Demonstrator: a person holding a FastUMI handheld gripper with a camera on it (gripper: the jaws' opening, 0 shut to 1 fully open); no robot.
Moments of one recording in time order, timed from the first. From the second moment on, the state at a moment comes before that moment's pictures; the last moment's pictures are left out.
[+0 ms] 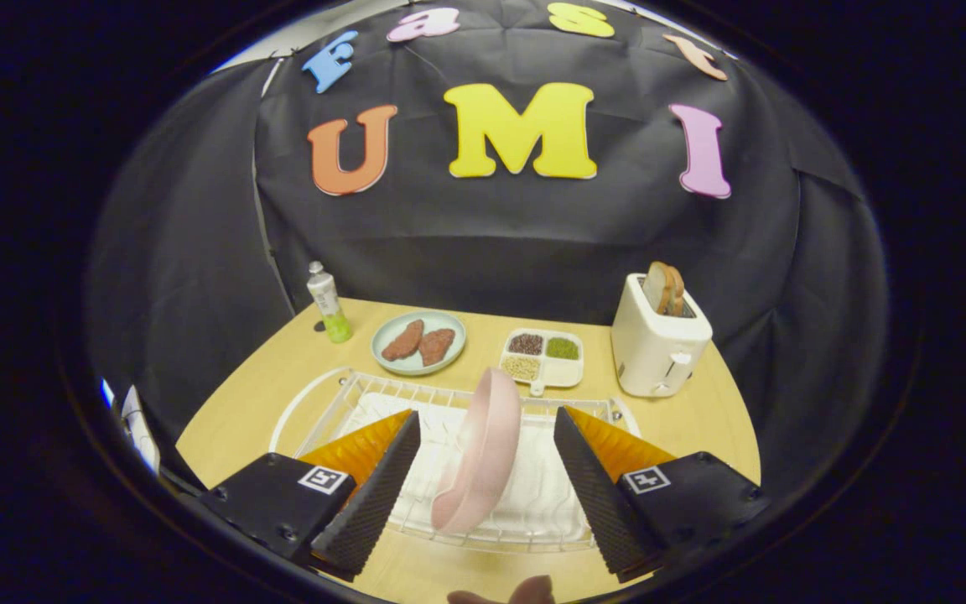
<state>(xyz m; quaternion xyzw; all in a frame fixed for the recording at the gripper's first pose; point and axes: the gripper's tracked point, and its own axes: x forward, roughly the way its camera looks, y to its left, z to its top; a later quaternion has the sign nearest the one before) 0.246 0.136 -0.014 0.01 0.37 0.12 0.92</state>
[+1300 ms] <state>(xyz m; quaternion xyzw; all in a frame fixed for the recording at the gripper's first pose) 0.257 0.134 -0.037 -0.03 0.49 -0.07 0.87</state>
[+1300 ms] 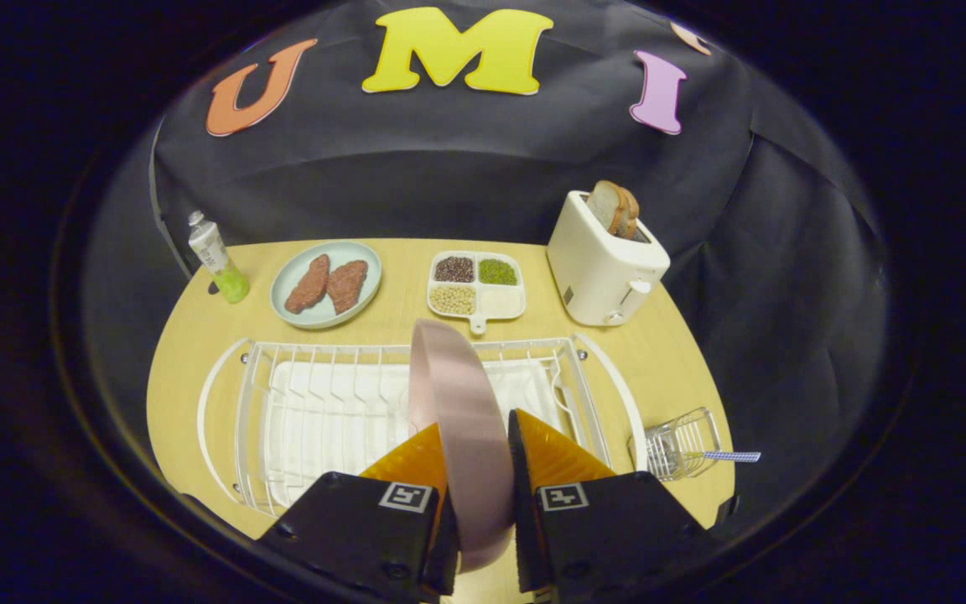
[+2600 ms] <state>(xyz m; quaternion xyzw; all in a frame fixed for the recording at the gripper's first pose) 0.041 0.077 -0.113 0.24 0.45 0.11 0.85</state>
